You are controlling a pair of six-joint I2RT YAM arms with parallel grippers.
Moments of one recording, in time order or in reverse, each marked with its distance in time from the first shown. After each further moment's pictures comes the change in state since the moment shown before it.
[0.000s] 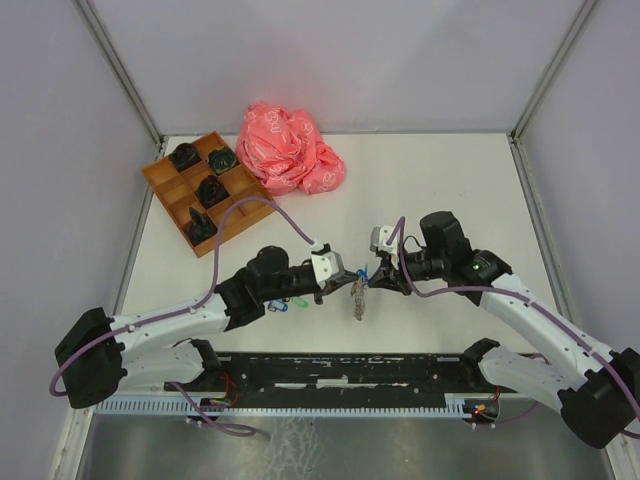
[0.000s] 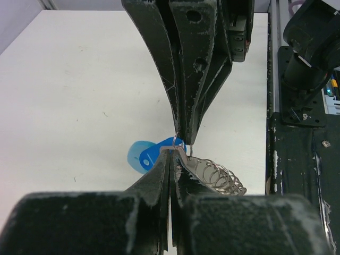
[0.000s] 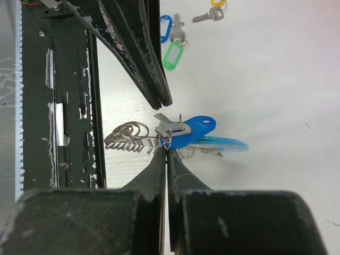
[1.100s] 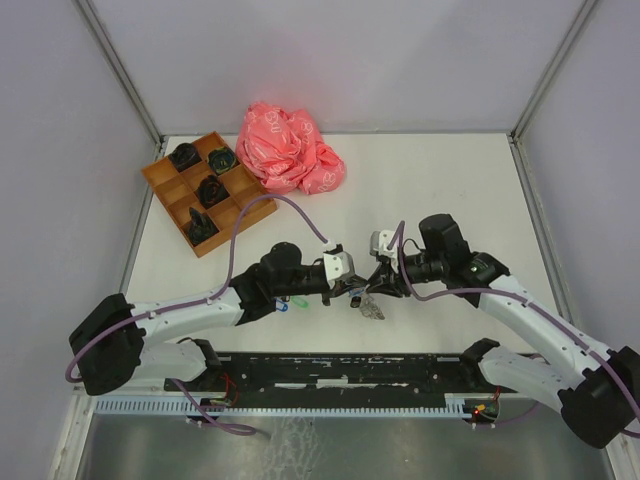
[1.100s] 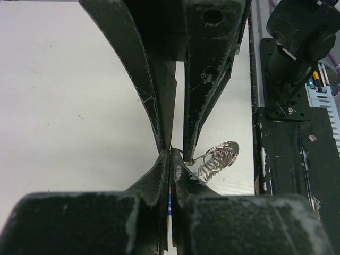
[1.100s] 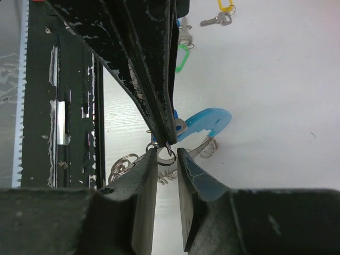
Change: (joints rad) left arm 0.005 0.124 0.030 0.046 0.089 -0.016; right arm 0.008 -0.013 -0.039 0.038 -0.032 -0.031
